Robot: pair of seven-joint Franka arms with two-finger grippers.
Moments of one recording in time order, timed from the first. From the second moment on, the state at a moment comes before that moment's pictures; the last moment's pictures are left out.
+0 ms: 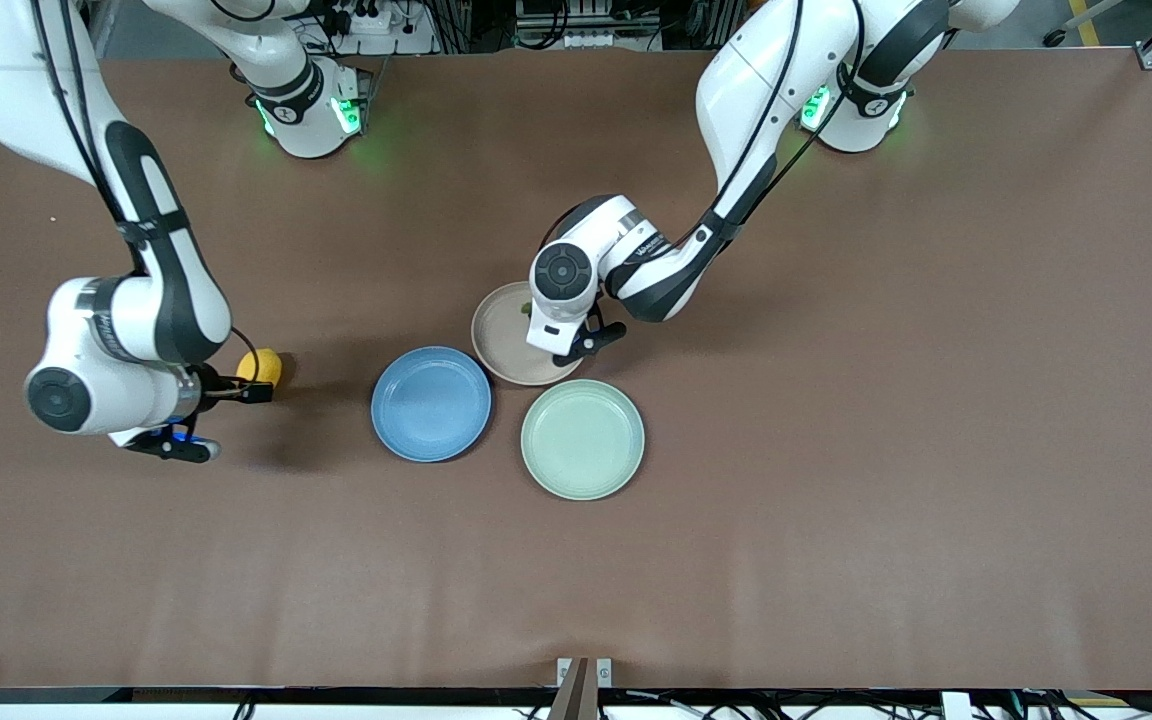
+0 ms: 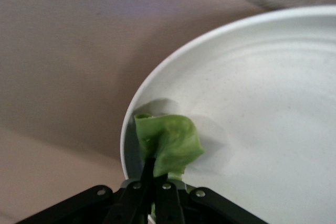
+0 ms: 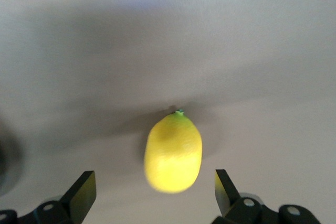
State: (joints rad) left arm -0.69 0.87 -0.26 -1.42 -0.03 2.08 -1.30; right arm 0.00 0.49 -0.01 -1.74 0.00 1.91 0.17
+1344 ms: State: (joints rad) left arm -0.37 0.59 -0.23 -1.37 0.06 1.81 -0.89; right arm 0.03 0.01 -0.01 -1.58 0.00 1.56 0.17
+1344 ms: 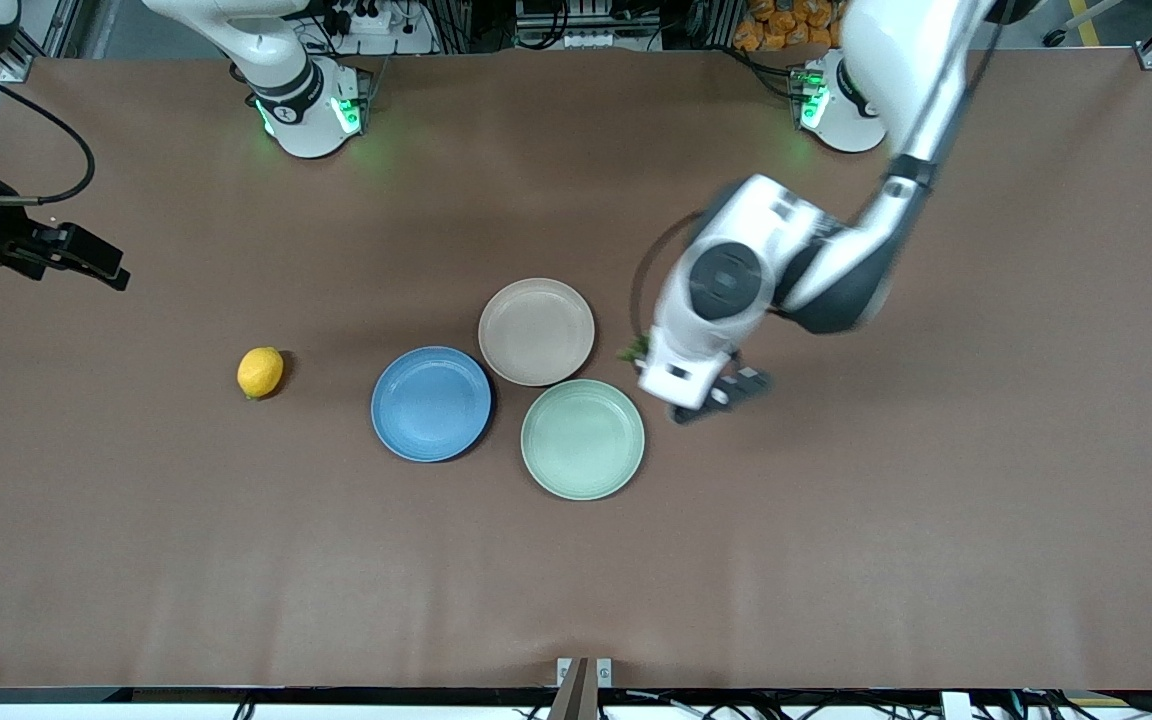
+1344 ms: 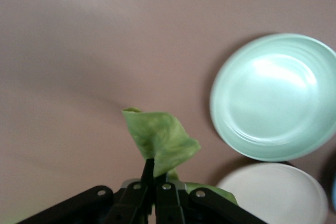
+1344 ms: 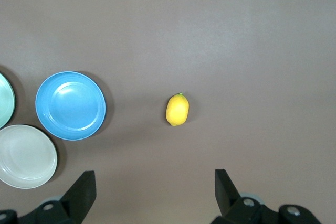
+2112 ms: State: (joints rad) left arm 0.01 0.74 -0.22 -1.43 0.18 1.80 -0.19; right arm 0.03 0.02 0.00 -1.58 0.00 1.54 0.17
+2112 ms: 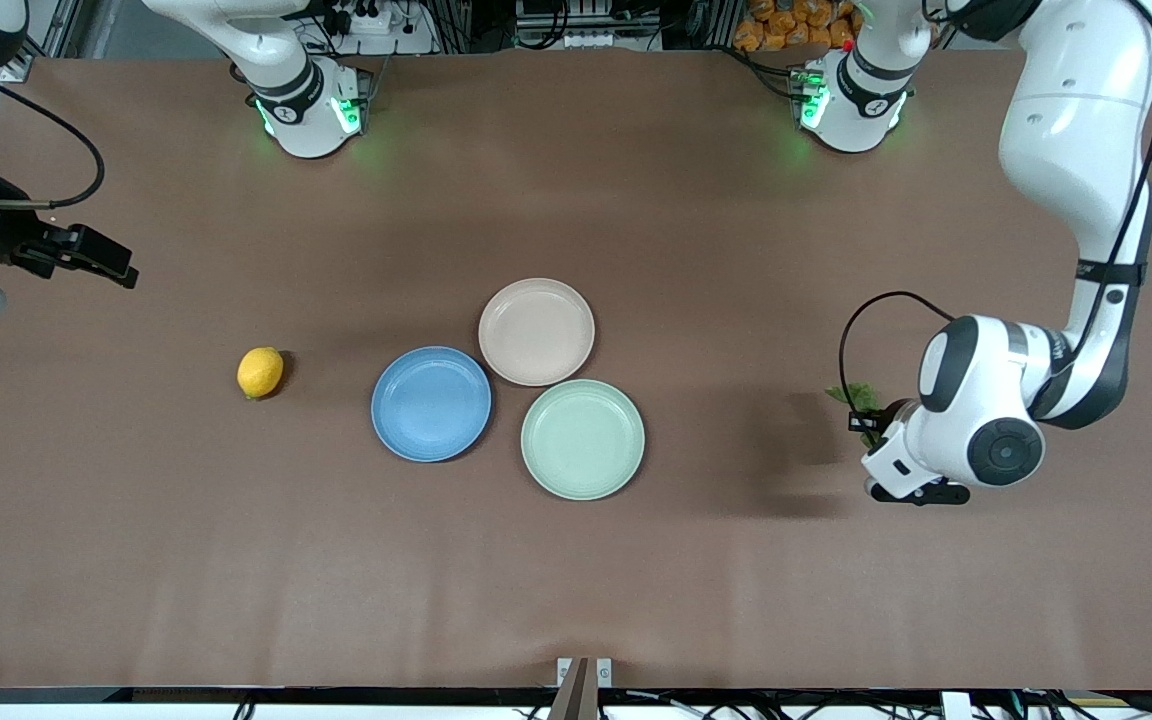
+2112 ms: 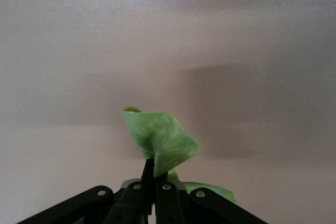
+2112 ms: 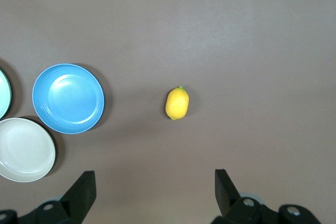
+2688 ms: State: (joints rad) left arm 0.01 0.69 -0.23 -1.39 0.19 1.81 -0.19; right arm 0.03 0.02 0.00 -1.56 0.00 1.56 0.17
